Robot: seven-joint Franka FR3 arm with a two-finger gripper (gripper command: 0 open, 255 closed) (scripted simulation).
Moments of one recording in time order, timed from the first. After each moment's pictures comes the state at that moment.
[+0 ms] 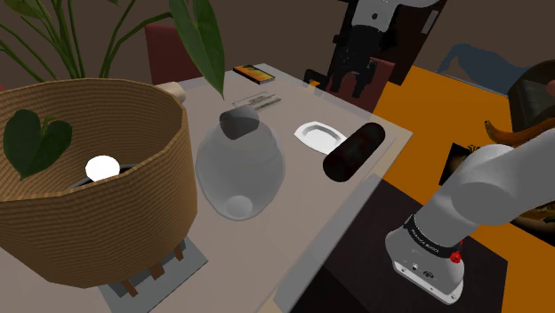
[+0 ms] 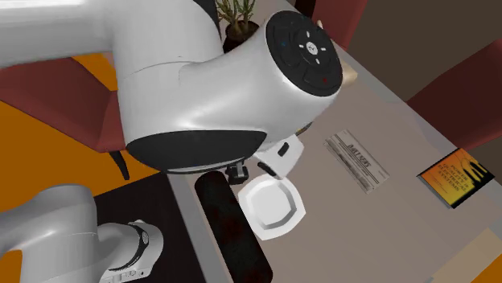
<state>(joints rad) -0.01 -0.44 -0.06 -2.25 0.28 1.61 0.15</state>
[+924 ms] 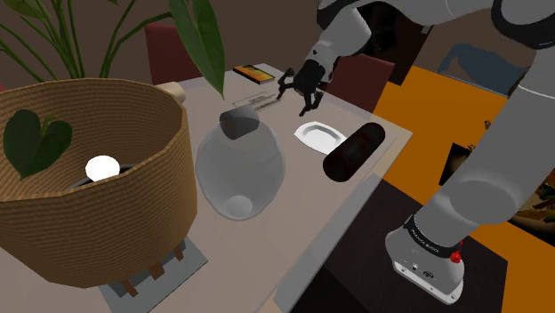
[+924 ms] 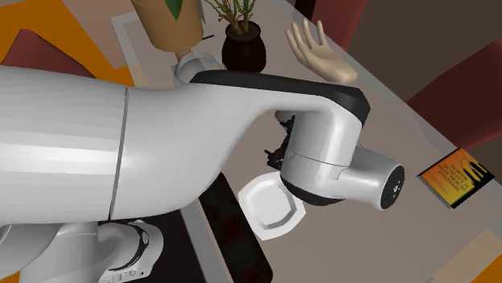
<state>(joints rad) -0.04 0.14 -0.14 -2.03 0.80 1.72 0.29</state>
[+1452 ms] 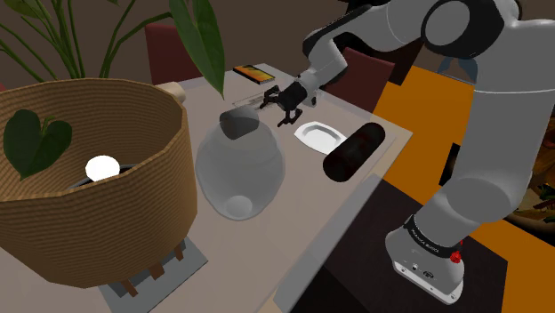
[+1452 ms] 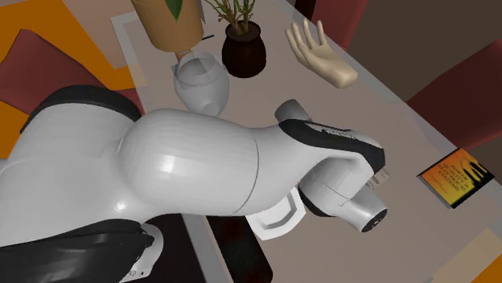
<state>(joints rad) -0.10 0.44 -0.12 -1.90 1.13 1.74 0.34</state>
